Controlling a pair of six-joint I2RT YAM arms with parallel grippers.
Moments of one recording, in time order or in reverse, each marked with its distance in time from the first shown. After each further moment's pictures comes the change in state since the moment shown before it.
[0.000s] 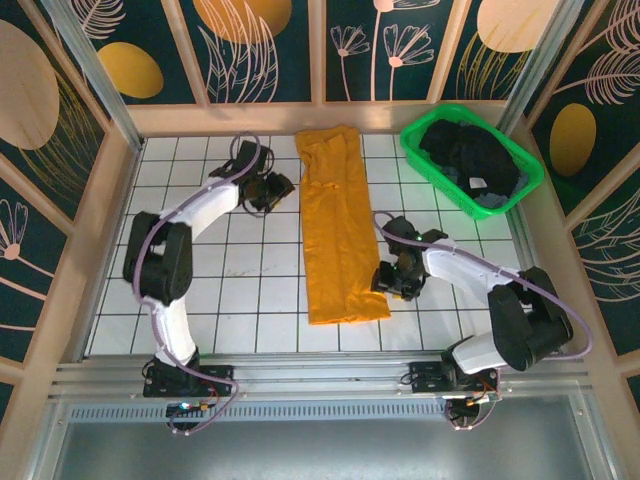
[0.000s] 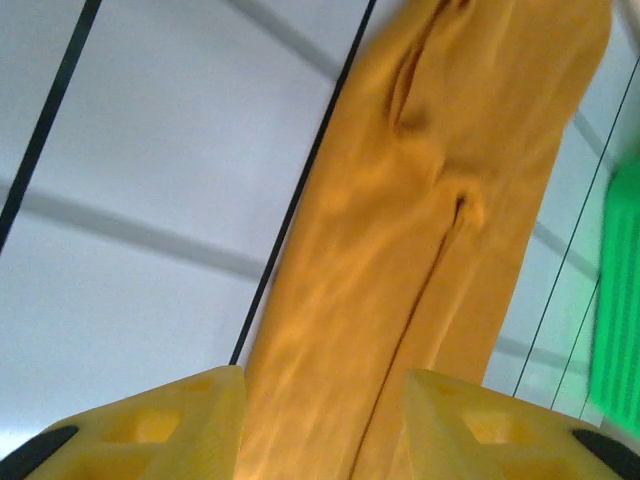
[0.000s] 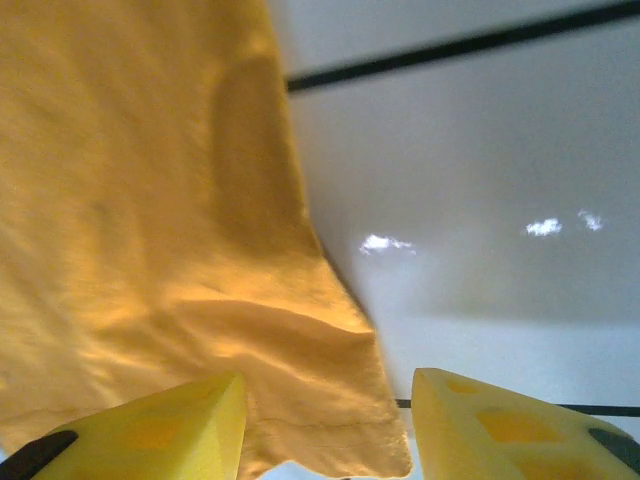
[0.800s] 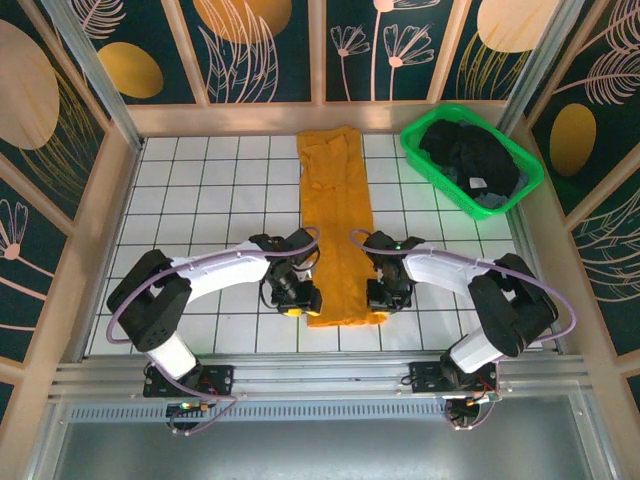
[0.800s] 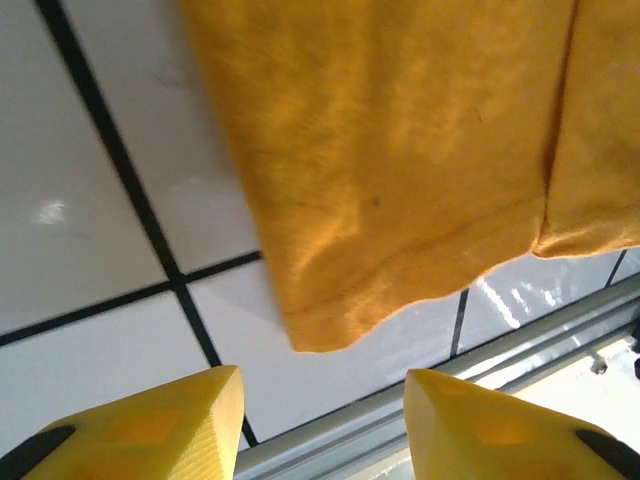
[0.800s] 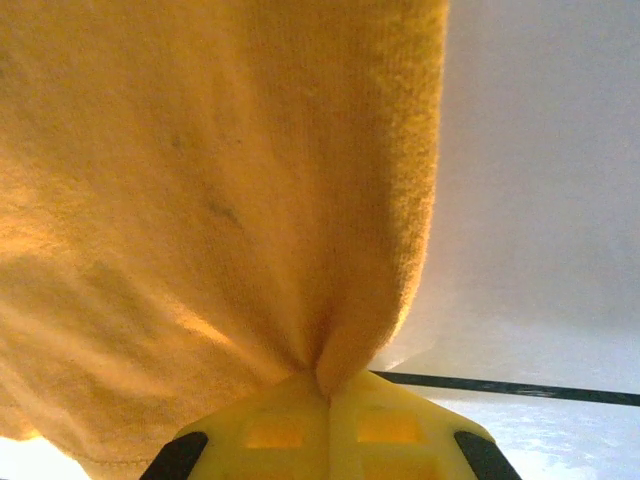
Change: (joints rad) left arm -0.482 -0.213 -0.389 -0.296 0.178 0.209; right arm 0.143 0.091 -0.008 -0.008 -0.023 -0.028
